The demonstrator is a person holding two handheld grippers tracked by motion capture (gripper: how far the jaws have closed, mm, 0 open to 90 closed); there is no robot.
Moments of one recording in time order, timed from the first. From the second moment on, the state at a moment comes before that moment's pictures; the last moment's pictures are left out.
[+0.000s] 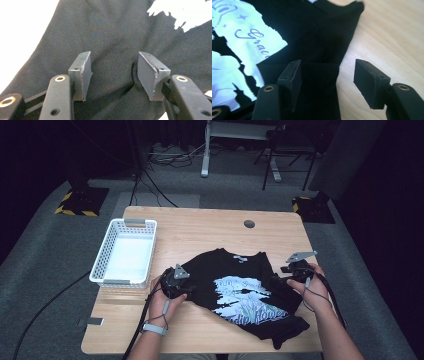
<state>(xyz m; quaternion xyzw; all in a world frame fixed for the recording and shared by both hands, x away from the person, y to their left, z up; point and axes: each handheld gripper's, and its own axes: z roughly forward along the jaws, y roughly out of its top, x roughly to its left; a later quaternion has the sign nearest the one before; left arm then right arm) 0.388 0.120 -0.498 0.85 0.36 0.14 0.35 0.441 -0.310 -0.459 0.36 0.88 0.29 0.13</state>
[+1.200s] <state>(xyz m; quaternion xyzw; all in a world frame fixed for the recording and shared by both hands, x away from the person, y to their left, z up) 0.391 0.113 -0.496 0.86 0.36 0.12 0.35 0.419 -0.361 -0.473 0.42 0.86 0.28 0.10</state>
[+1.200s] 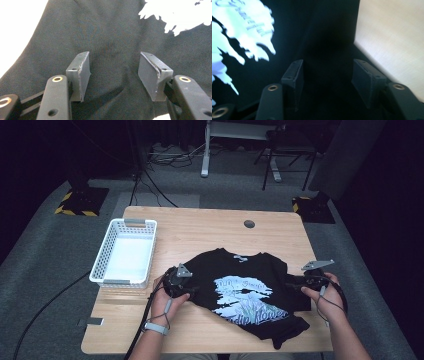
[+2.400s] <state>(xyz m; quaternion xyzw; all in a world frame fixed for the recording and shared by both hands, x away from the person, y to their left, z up) 0.452 0.089 -0.466 0.85 0.35 0.14 0.37 0.466 -0.330 -0.469 0.44 0.82 0.30 0.20</state>
